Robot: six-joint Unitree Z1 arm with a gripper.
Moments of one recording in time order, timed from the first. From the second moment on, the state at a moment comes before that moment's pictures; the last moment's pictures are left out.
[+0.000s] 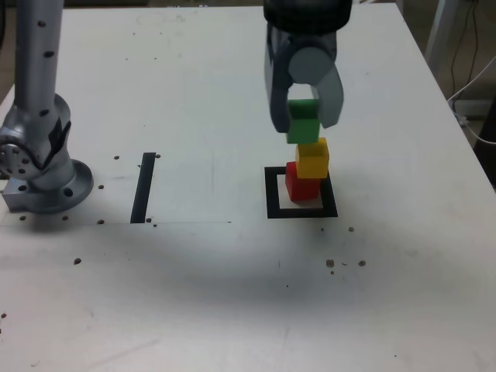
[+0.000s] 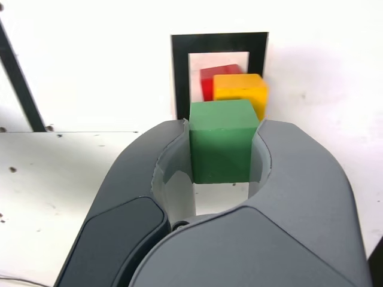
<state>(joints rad) -0.09 1.95 -1.80 1.44 0.05 -0.15</state>
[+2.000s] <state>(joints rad) -0.11 1.89 -1.73 1.38 0.08 -0.18</state>
